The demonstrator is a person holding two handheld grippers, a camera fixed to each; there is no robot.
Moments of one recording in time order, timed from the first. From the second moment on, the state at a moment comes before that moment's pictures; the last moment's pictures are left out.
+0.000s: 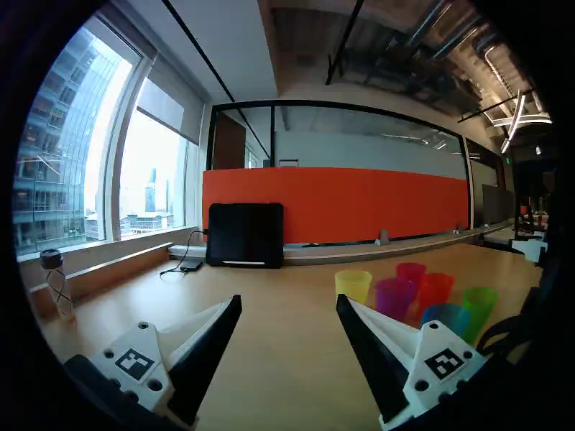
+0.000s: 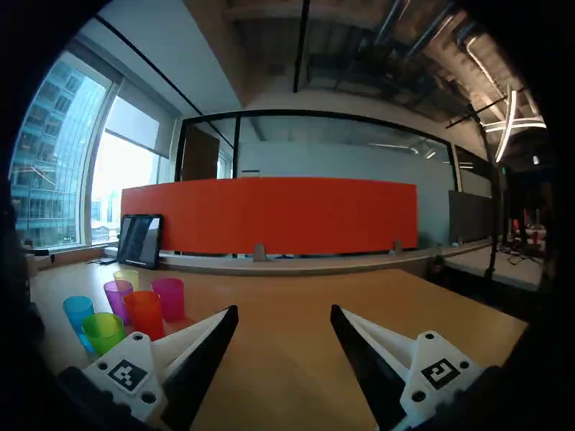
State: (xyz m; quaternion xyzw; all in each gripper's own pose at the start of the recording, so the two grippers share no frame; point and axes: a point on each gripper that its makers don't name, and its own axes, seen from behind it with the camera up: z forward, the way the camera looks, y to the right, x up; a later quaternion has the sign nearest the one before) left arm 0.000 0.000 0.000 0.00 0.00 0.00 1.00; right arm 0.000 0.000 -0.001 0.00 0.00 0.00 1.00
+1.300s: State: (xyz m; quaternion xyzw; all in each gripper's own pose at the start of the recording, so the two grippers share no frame) left arm 0.064 -0.016 0.005 0.01 -0.01 0.00 1.00; right arm 0.060 -0.016 0.003 0.04 -0.02 -0.01 1.00
